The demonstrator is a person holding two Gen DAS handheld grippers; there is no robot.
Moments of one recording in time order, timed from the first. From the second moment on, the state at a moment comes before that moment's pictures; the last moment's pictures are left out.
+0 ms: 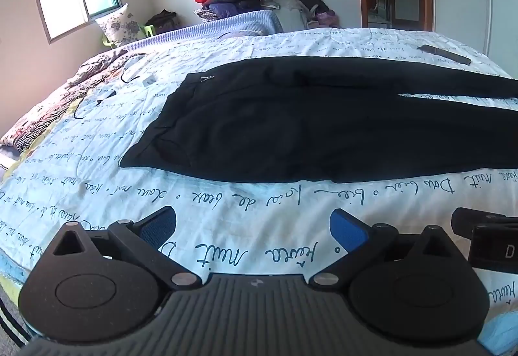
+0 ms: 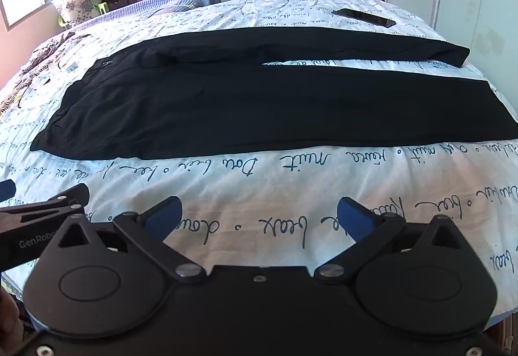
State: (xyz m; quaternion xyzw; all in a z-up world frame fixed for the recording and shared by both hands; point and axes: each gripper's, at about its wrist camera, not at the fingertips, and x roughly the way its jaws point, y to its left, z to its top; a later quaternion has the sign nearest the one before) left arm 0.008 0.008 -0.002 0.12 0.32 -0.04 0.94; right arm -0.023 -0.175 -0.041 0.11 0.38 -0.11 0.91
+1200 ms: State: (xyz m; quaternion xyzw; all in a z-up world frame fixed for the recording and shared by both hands) left arm 0.013 0.011 -0.004 0.12 0.33 -0.04 0.94; right arm -0.024 -0.167 -0.039 0.11 0.37 -0.09 0.92
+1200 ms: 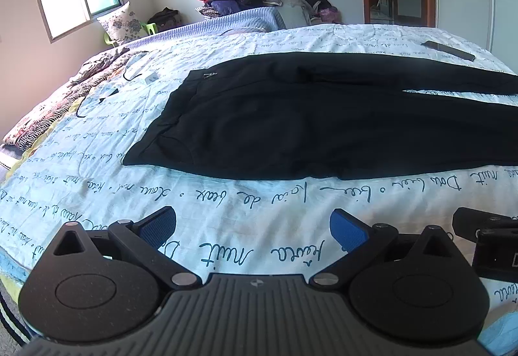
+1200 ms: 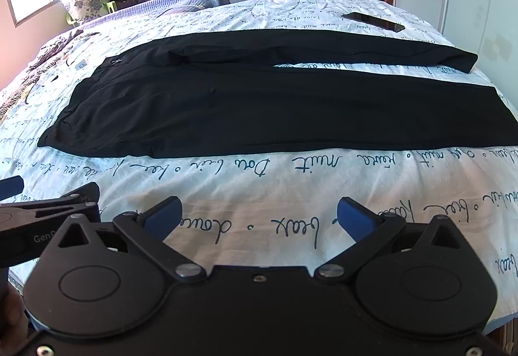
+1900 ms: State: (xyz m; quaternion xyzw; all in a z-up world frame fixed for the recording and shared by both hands) left arm 0.051 0.021 -0.019 0.11 0.36 -0.04 0.93; right arm 0.001 -0.160 -0.038 0.10 0.37 -0.06 0.92
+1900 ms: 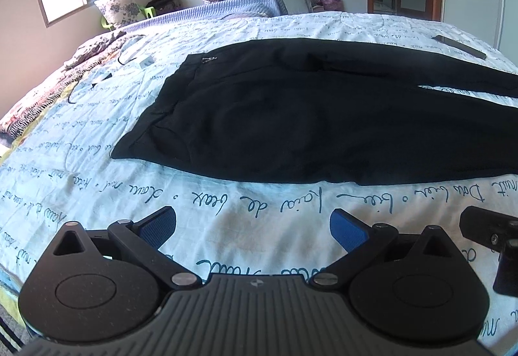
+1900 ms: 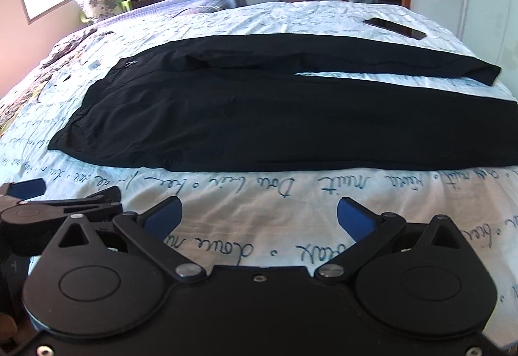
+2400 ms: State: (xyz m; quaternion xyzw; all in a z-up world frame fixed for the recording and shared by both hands) left arm 0.135 0.091 0.003 0.04 0.36 -0.04 0.93; right arm 0.103 -0.143 0.001 -0.07 0.28 0.09 0.95
